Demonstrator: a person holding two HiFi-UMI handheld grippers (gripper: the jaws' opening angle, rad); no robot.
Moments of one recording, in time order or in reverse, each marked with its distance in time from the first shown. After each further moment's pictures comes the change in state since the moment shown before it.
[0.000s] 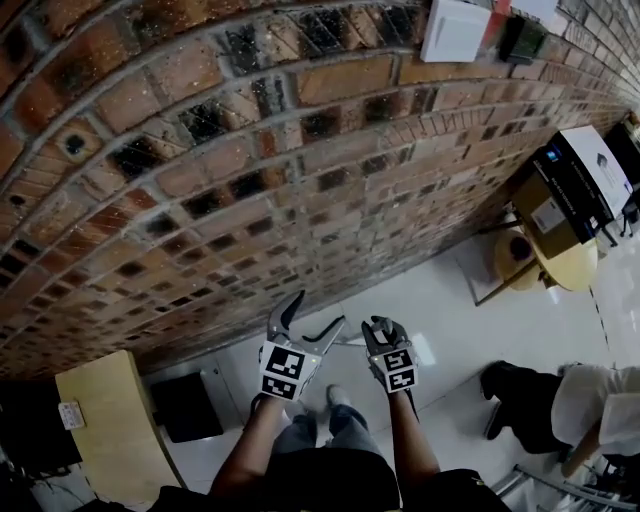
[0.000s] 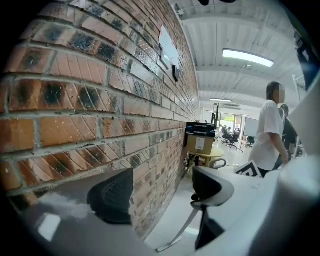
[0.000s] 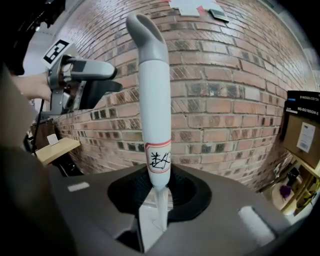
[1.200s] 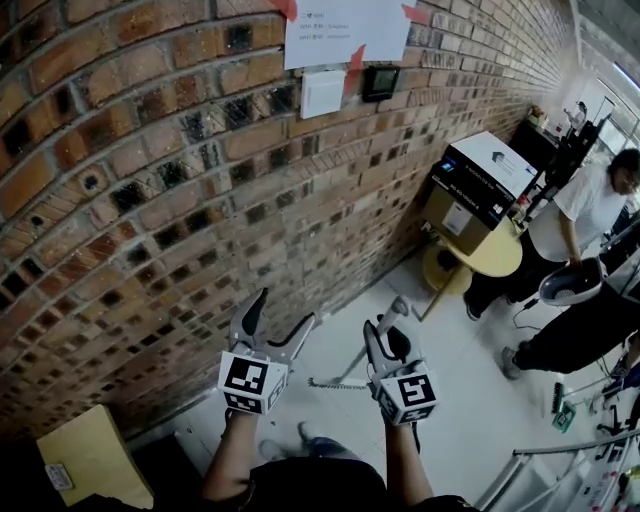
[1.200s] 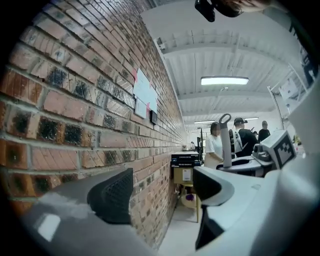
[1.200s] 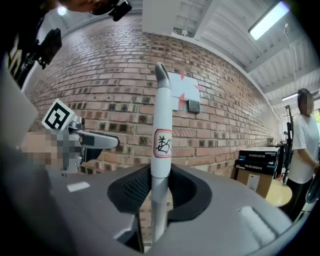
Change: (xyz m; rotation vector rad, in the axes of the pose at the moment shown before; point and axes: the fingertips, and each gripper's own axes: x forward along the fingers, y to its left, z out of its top) left arm -0.077 -0.078 0.157 0.116 -0.319 -0.123; right arm -0.256 0.002 0.194 -0.012 -0.442 -0.352
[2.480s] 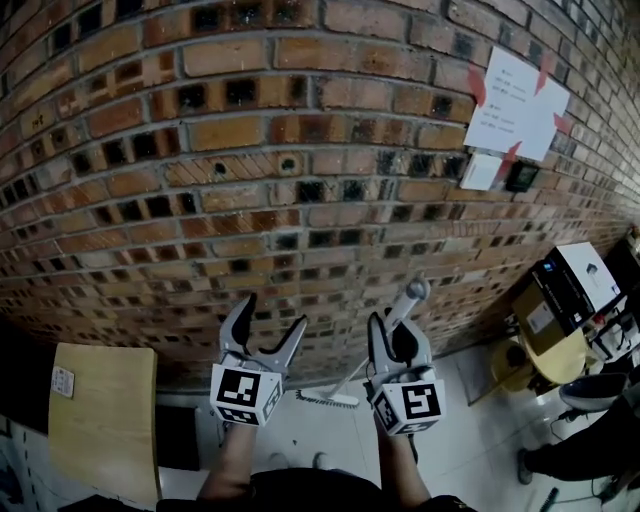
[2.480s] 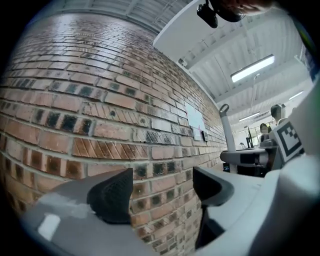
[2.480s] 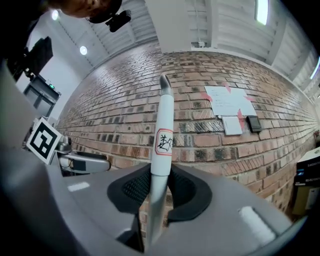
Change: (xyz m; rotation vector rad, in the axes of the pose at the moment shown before) left arm -0.206 0.127 0.058 0.034 -0.125 0.579; right arm 0.067 0.190 0.132 0.000 -0.264 0.393
